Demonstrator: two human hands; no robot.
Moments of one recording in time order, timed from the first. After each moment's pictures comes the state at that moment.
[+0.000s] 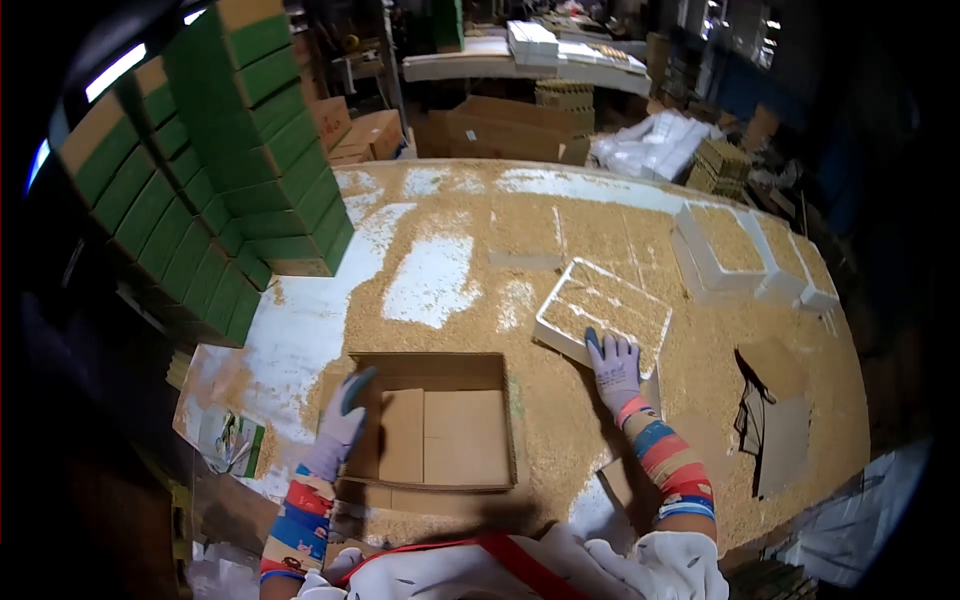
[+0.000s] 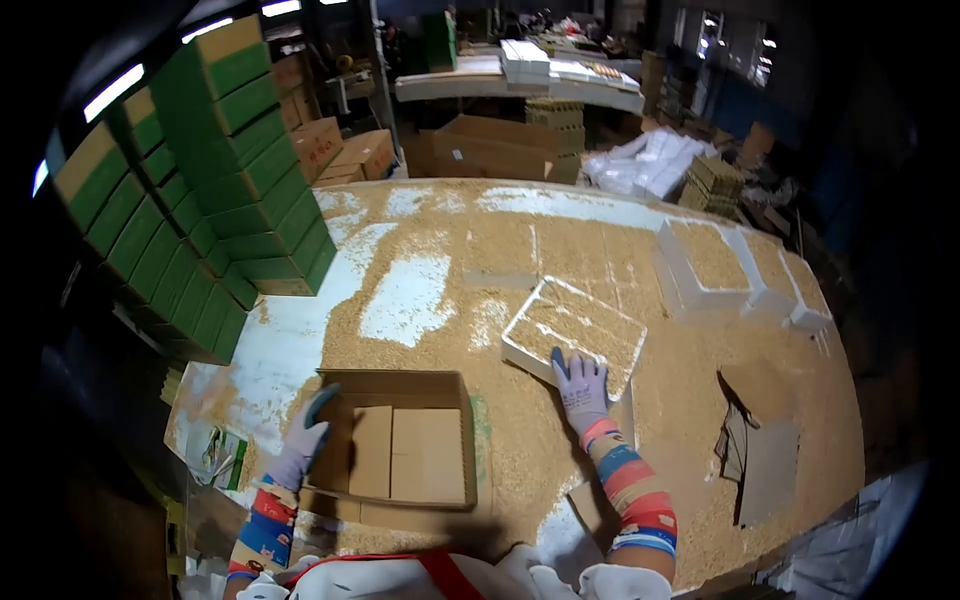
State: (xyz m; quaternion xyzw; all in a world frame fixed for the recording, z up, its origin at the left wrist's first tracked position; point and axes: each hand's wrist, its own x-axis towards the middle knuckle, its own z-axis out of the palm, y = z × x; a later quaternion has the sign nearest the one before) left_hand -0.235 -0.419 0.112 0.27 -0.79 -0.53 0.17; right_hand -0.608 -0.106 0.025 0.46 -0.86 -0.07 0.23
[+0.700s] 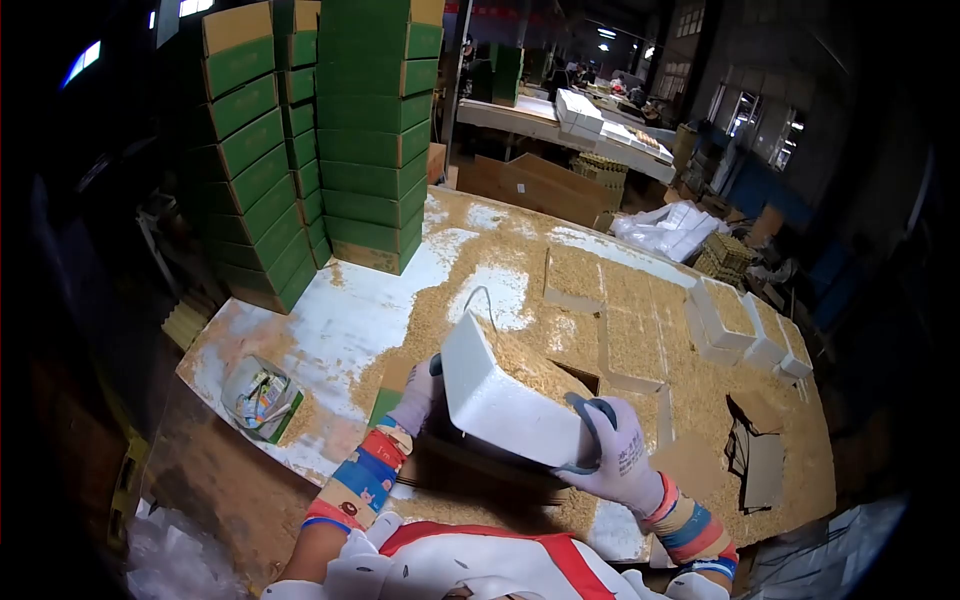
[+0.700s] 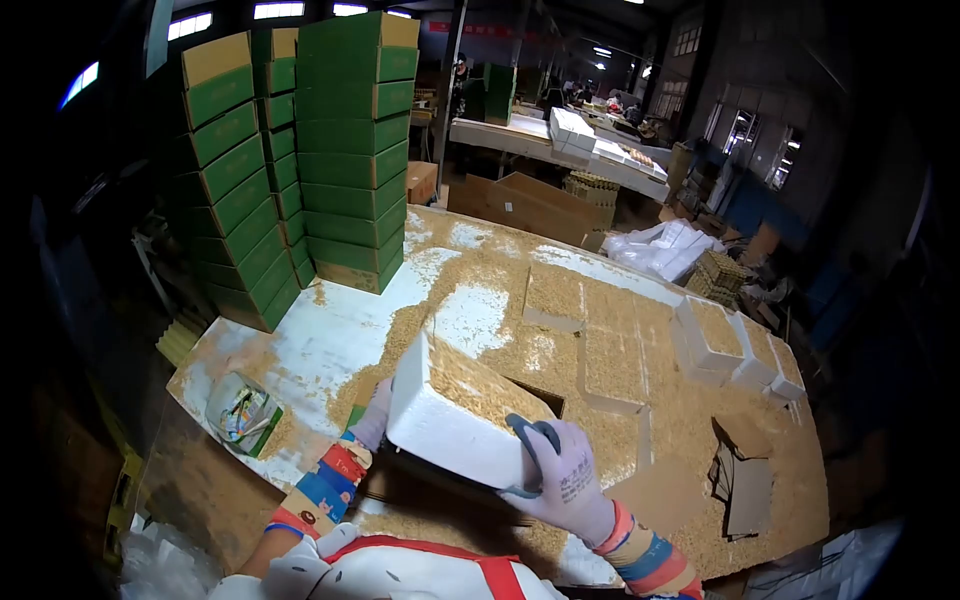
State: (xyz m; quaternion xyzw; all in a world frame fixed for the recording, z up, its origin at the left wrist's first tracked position) left_hand -0.224 -0.450 0.054 0.24 -0.61 -0.70 0.28; right_hand -0.313 -0.143 0.264 0.63 -0.72 0.25 0.11
